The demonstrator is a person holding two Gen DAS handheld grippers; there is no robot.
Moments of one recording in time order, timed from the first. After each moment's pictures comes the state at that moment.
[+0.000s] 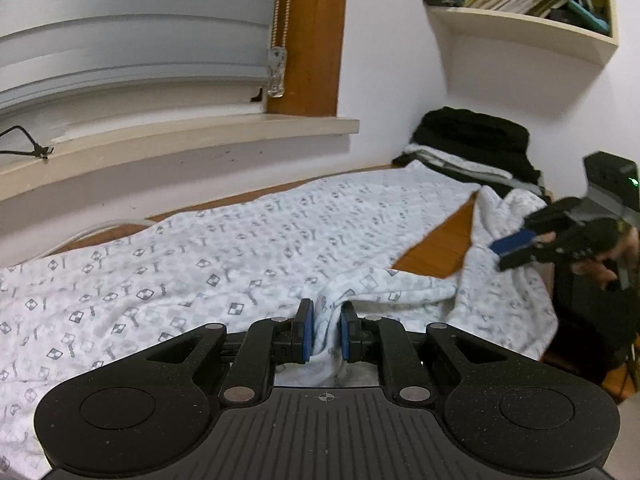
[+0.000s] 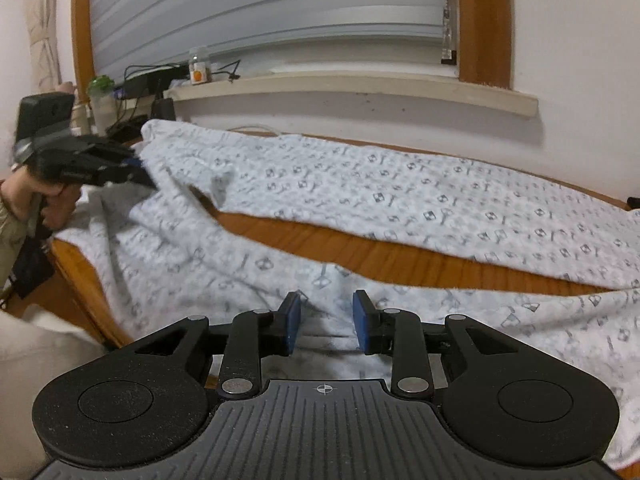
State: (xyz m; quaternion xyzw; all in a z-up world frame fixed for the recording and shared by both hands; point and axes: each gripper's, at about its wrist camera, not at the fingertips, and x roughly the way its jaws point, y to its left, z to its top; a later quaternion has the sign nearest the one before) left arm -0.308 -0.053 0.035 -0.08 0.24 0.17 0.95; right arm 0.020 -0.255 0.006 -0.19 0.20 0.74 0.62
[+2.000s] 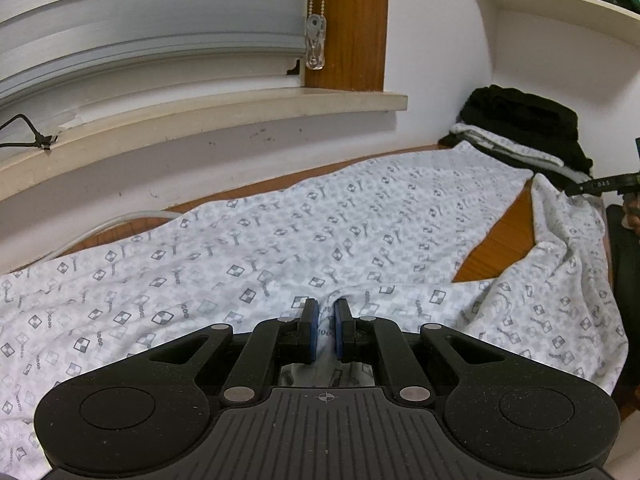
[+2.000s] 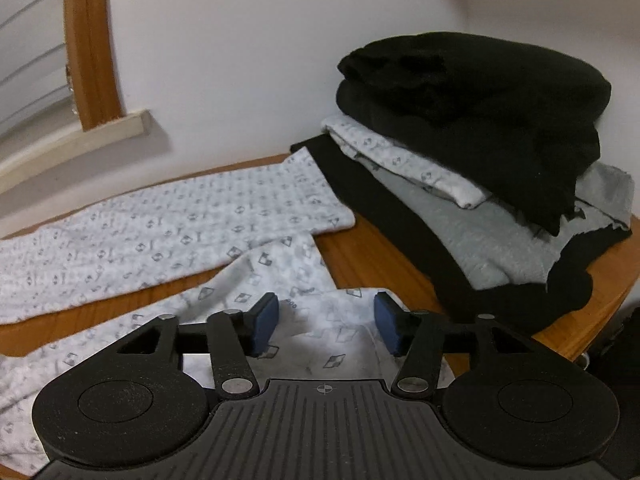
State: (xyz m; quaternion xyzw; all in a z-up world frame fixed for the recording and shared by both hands) left arm -0.271 -0.018 0.029 -0.08 0.28 0.22 0.93; right arm 0.199 -0.314 0.011 -0.09 0.27 0.43 0.86
